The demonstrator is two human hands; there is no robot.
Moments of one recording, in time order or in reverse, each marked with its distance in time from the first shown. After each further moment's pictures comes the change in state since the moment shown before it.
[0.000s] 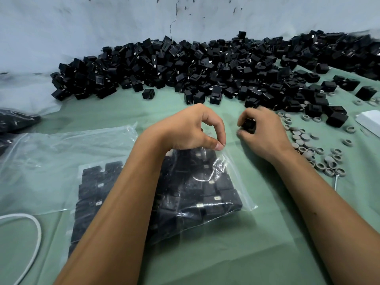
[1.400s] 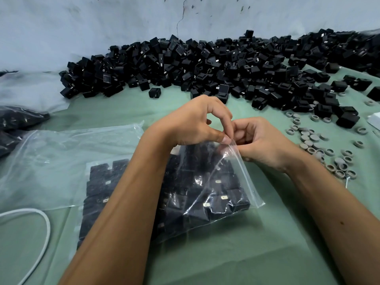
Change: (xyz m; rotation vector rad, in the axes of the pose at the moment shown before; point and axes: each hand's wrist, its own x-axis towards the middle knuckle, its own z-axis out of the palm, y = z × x) left_hand -0.005 0.008 -0.007 -0.008 0.077 0.029; right_hand -0.023 -0.034 -0.012 0.913 -0.578 -0.071
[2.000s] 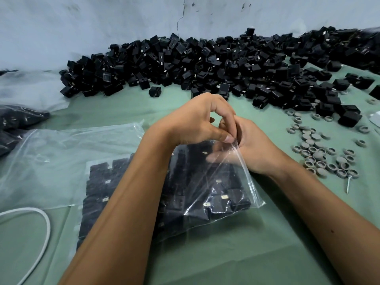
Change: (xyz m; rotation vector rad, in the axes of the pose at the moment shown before) left_hand 0.003 0.002 0.002 0.014 0.012 0.079; right_hand 0.005 0.001 0.024 -0.137 0.055 -0.197
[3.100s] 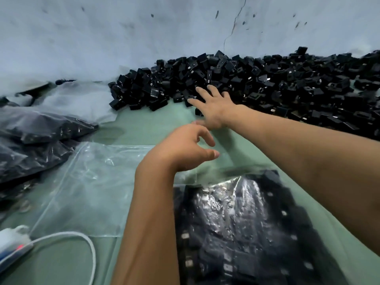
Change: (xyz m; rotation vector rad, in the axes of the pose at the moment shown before) left_hand -0.068 -0.064 -0.061 0.051 0.257 -0.606; right_hand 0.274 0.049 0.067 -1.379 -0.303 0.057
